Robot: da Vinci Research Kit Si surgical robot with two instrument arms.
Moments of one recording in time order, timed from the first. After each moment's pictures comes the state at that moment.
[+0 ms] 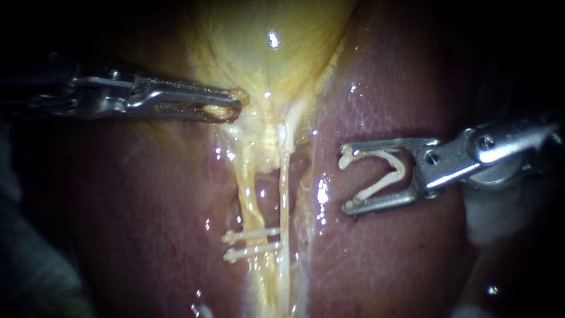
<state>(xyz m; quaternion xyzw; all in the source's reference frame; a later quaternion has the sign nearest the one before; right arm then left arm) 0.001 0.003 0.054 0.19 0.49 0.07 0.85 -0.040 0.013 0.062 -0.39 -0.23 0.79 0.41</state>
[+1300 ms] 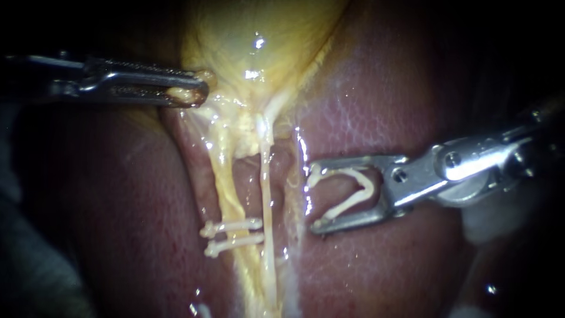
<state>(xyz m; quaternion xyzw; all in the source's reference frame) 0.007 0.000 0.055 0.24 0.51 0.09 0.82 -0.036 0.014 0.055 -0.40 -0.21 0.79 0.42</state>
